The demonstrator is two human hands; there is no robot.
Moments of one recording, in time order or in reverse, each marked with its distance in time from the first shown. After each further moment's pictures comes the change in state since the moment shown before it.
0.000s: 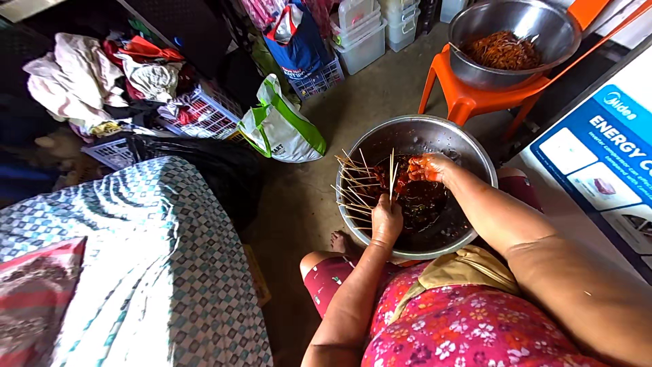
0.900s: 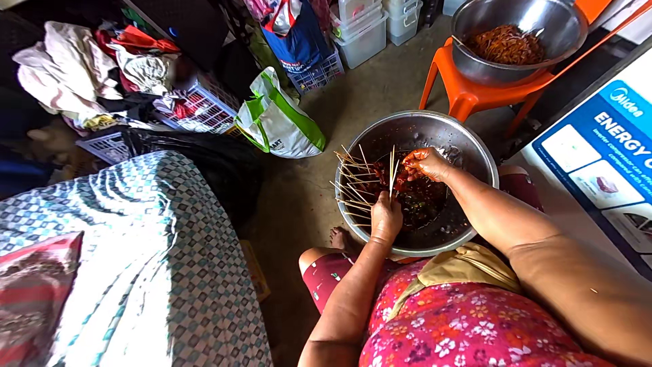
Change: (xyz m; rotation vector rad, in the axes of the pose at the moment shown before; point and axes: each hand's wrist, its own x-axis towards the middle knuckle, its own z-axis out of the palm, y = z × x) left_hand 0.000 0.000 0.001 0.014 -0.013 -0.022; right_hand -0.003 0.009 0.002 -0.384 -0.173 -0.303
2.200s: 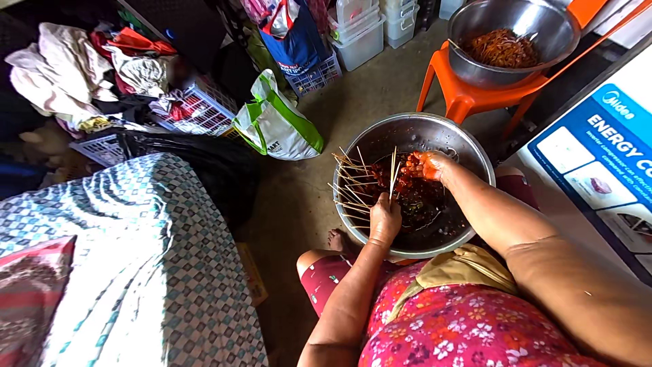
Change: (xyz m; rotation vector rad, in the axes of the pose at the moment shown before) left_hand 0.001 -0.001 0.001 -0.020 -0.007 0.051; right_hand 0.004 -0.008 -0.006 0.549 0.217 0.307
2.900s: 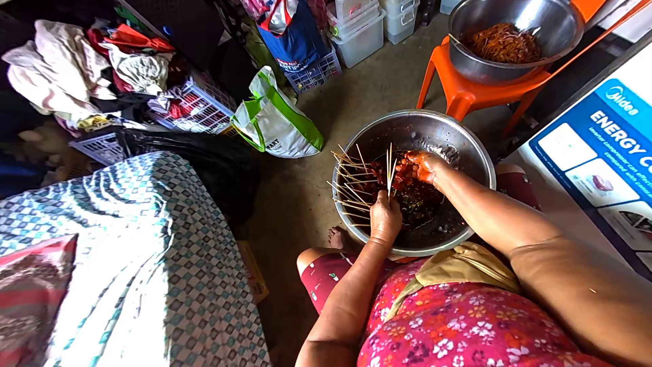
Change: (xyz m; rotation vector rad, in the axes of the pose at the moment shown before) left_hand -0.004 0.007 0.001 0.074 0.019 -0.051; right_hand -0.013 0.012 0.019 0.028 -0.006 -0.054
